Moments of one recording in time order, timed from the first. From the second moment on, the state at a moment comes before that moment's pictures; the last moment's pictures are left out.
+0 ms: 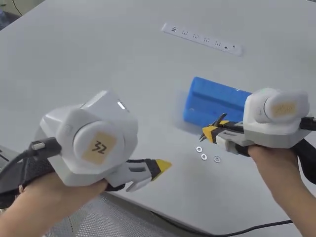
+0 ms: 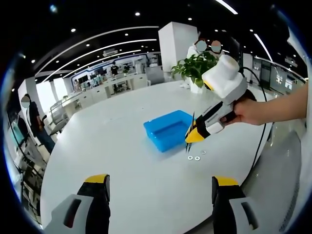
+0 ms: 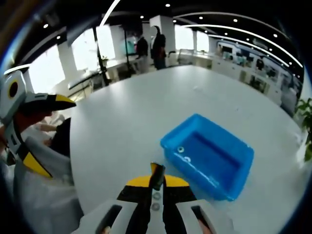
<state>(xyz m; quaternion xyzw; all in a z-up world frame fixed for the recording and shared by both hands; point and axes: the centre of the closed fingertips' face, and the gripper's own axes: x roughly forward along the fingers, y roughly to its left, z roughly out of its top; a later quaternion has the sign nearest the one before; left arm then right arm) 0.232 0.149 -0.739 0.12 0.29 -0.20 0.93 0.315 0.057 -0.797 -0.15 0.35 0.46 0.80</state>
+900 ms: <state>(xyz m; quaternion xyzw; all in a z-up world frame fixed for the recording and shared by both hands) 0.229 0.153 -0.747 0.13 0.31 -0.19 0.92 0.321 0.052 -0.815 -0.15 0.37 0.45 0.80</state>
